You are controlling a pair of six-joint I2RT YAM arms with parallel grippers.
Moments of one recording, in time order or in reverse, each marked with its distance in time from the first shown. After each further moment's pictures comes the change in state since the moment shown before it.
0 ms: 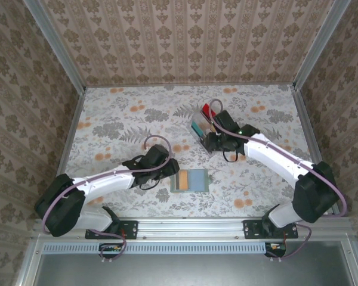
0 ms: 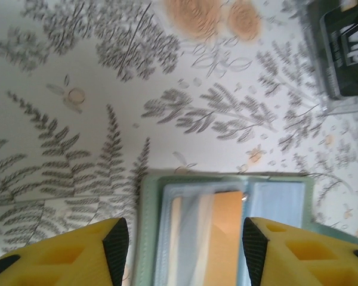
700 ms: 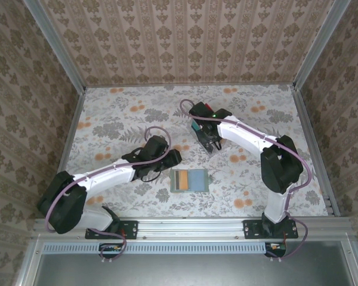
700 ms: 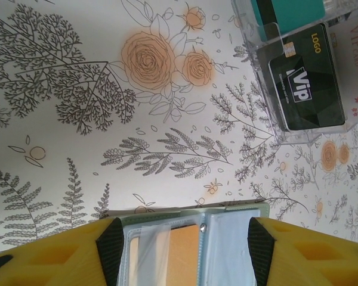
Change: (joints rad) left arm 0.060 0.037 0.073 0.020 0.058 0.034; right arm 0.038 0.353 0.318 -0.201 0.176 -0.322
